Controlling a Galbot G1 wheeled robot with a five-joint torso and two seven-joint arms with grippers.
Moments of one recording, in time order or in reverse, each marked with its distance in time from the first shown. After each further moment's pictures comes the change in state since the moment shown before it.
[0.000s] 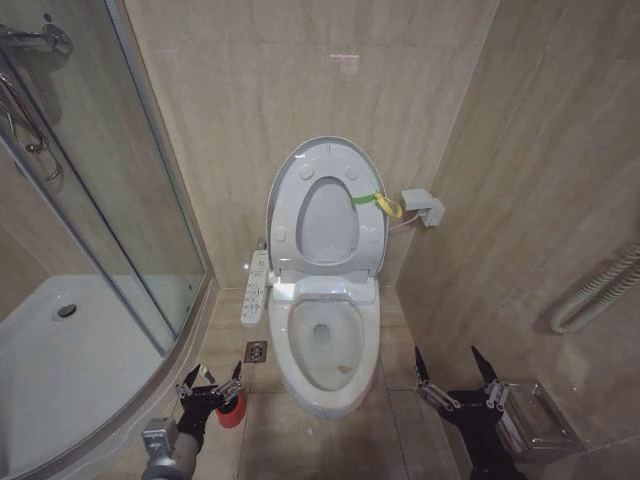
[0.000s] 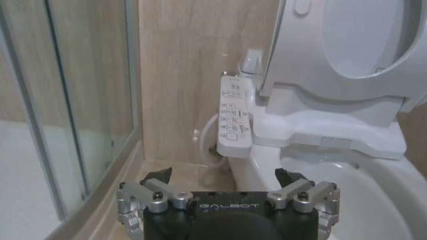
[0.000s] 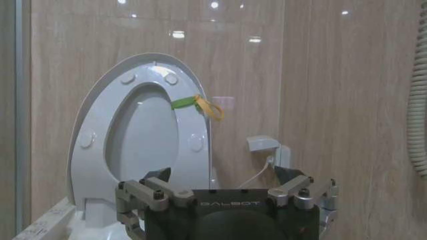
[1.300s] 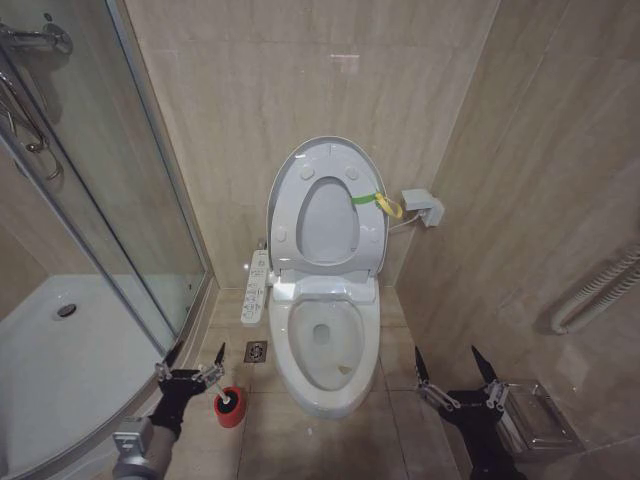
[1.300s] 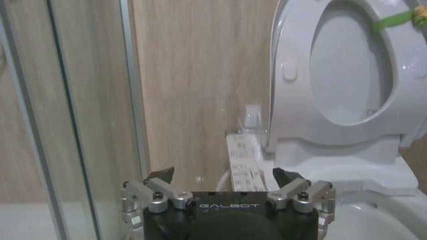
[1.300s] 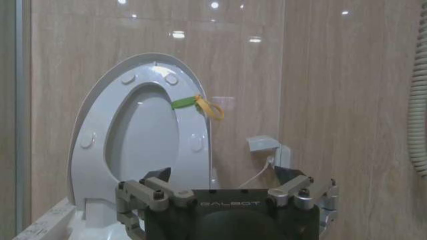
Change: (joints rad) left arm 0.015 0.062 -0.107 -0.117 0.017 -0.089 0.077; right arm 0.000 0.000 0.000 0.000 0.000 0.000 0.000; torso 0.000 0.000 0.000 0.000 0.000
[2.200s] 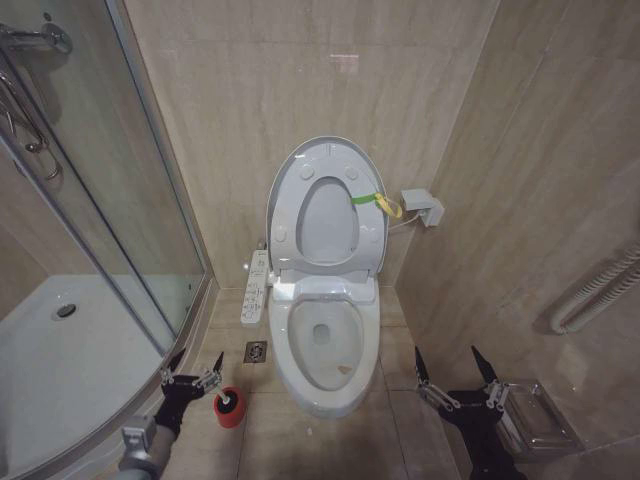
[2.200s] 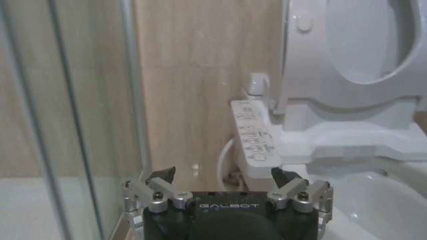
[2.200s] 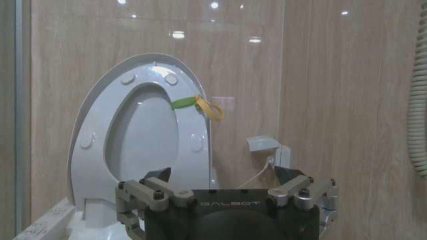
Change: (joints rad) left arm -0.057 0.092 0.082 0.312 -0.074 -0.219 -0.060; right arm 0.000 0.000 0.000 0.000 0.000 0.000 0.000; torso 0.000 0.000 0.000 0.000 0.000
